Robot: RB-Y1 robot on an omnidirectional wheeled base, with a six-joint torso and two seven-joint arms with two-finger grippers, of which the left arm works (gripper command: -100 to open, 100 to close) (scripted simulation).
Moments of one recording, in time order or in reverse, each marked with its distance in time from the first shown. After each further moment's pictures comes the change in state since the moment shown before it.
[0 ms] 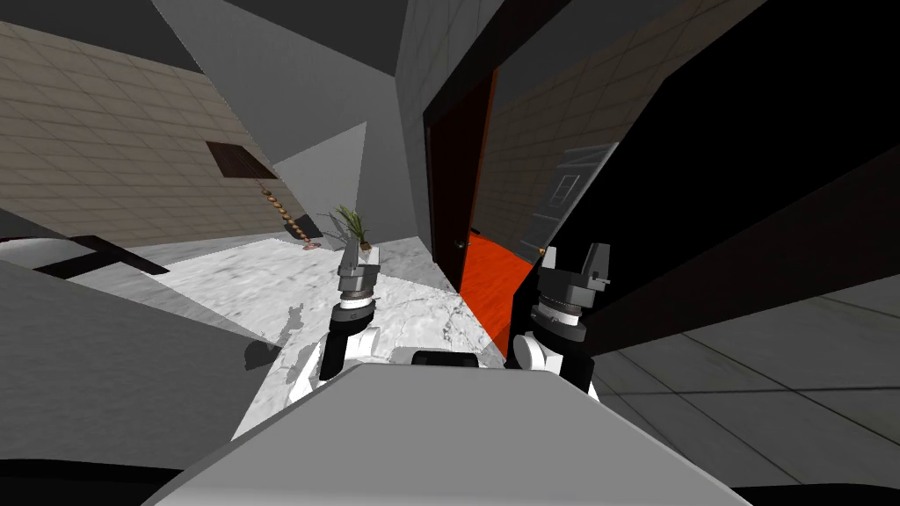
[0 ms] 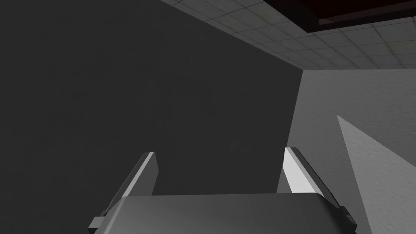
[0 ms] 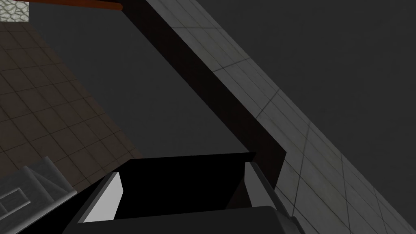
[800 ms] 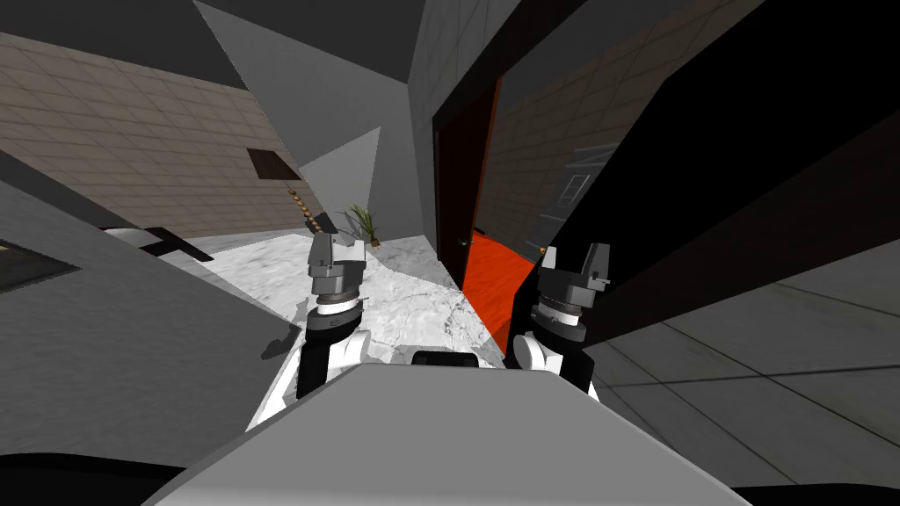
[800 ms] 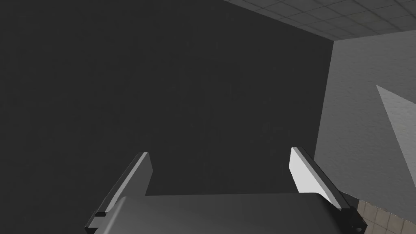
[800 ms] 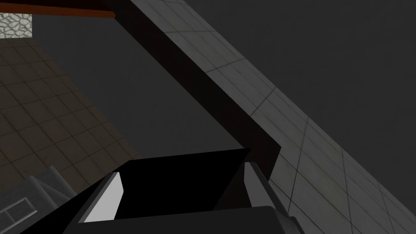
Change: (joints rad) arm 0.061 -0.025 0.036 -0.150 -0.015 0.015 -0.009
